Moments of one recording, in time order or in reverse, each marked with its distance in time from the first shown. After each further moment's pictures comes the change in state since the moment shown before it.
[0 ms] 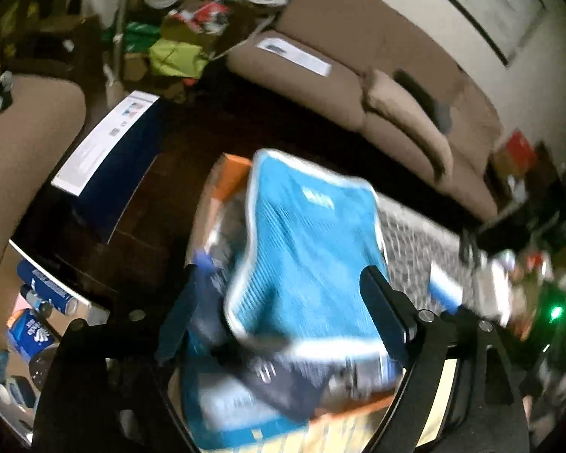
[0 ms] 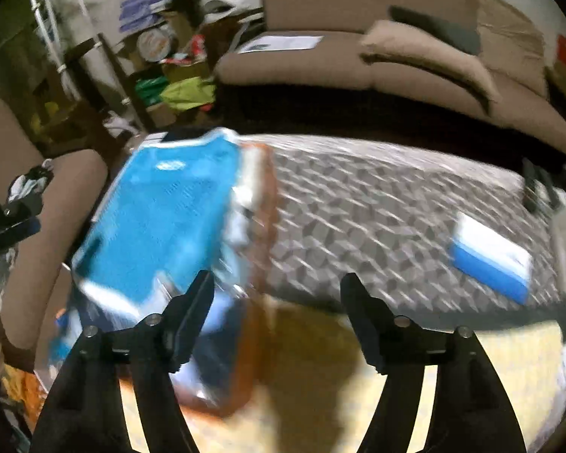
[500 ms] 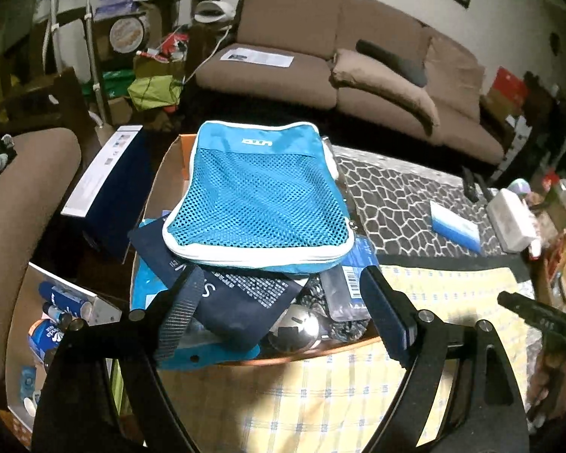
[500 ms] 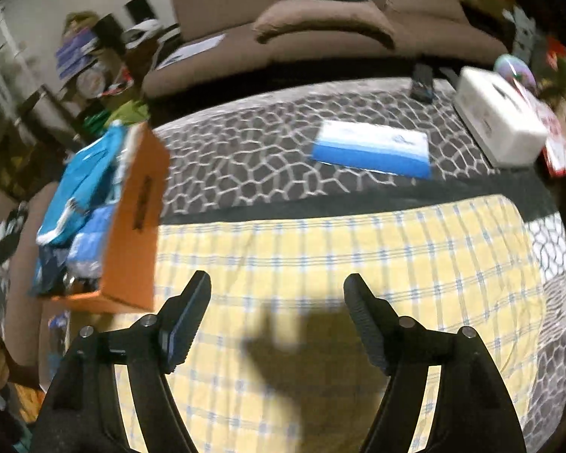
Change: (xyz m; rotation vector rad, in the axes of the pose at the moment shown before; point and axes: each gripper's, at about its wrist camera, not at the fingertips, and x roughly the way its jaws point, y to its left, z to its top) left arm -0.018 -0.088 -0.076 0.207 -0.053 0.105; right arm -0.062 -0.143 -0.113 0.262 0.003 -0.061
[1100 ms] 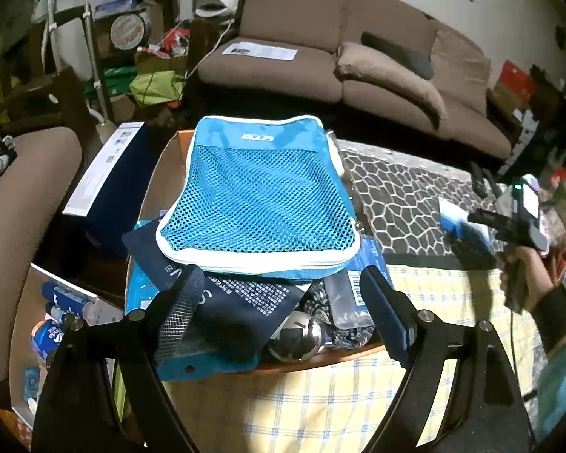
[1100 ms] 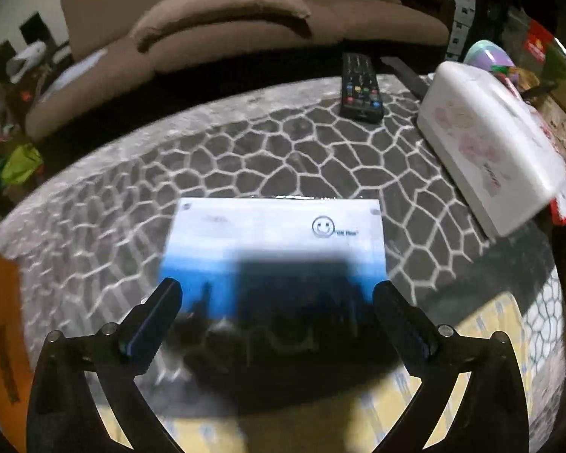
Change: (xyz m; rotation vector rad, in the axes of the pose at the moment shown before) left arm 0.014 -0.004 0.002 0.007 0.027 0.019; right arm 0.149 -0.101 0.135 0.153 0.027 -0.316
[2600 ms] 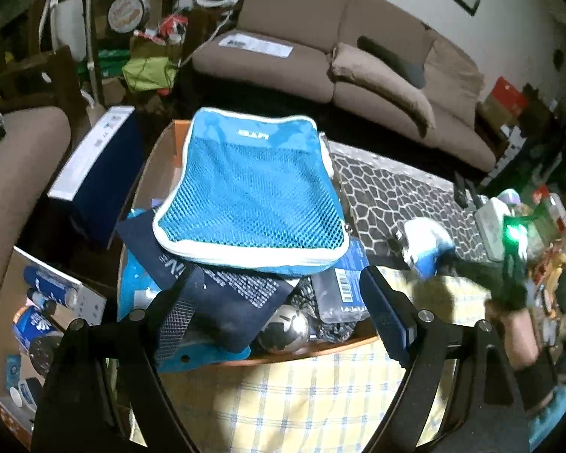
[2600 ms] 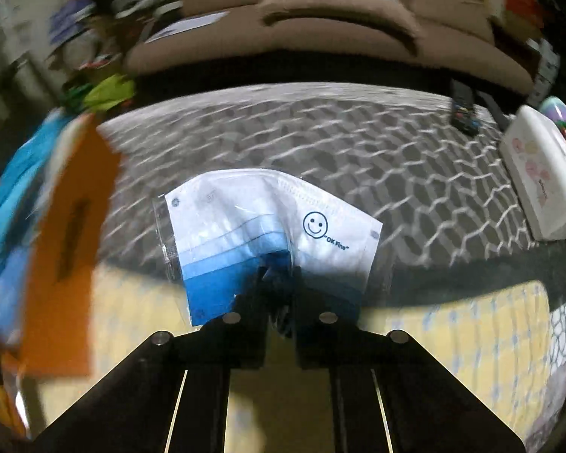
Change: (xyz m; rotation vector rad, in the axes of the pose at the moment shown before) left arm -0.006 0.017 0.004 -0.075 0.039 -0.100; right arm -0.088 0.074 -0.102 -0.319 0.002 0.261
